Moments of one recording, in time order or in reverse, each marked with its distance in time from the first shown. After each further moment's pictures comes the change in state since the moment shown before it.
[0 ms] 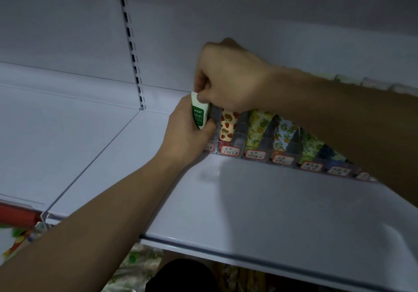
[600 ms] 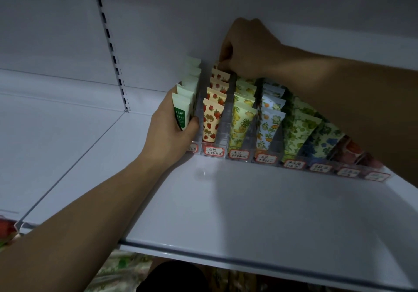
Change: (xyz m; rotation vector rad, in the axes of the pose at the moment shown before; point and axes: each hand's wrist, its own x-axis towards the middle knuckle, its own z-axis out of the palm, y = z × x) left_hand 0.000 0.008 0.000 -0.003 -0.008 0.047; right_hand 0.029 0.098 -0.005 0.012 0.171 0.161
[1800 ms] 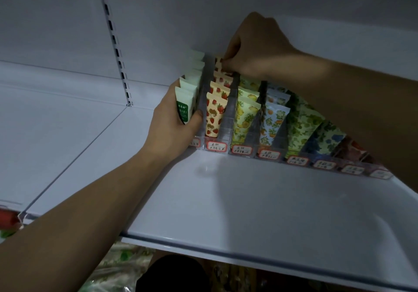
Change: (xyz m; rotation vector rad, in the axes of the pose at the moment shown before) left_hand 0.000 0.001 0.001 0.014 0.008 -0.010; right_hand -0.020 -0.014 -0.001 0.115 0.063 0.149
